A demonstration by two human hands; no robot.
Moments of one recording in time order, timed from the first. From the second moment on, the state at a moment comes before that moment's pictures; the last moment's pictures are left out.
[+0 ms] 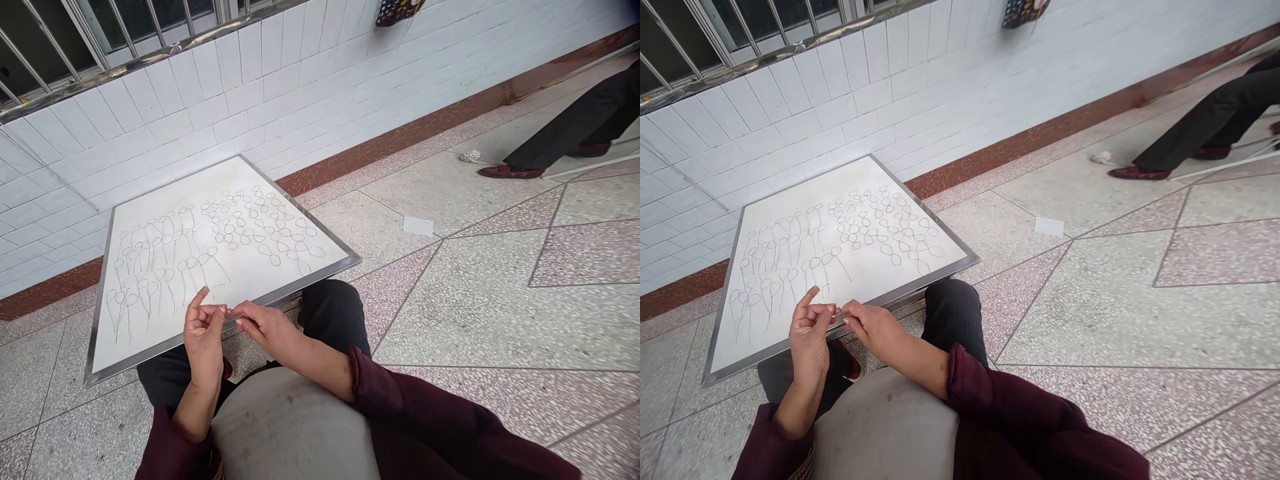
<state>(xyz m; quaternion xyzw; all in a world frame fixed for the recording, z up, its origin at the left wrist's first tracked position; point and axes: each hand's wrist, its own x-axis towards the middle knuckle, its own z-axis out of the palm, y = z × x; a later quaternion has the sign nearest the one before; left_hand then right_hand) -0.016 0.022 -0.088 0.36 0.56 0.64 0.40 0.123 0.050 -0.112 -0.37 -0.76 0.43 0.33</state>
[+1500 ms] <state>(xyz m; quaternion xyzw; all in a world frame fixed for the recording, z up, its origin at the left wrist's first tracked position) -0.024 0.028 -0.083 0.39 0.58 0.68 0.23 0.111 0.045 -0.114 -0.38 -0.77 0.43 0.29</state>
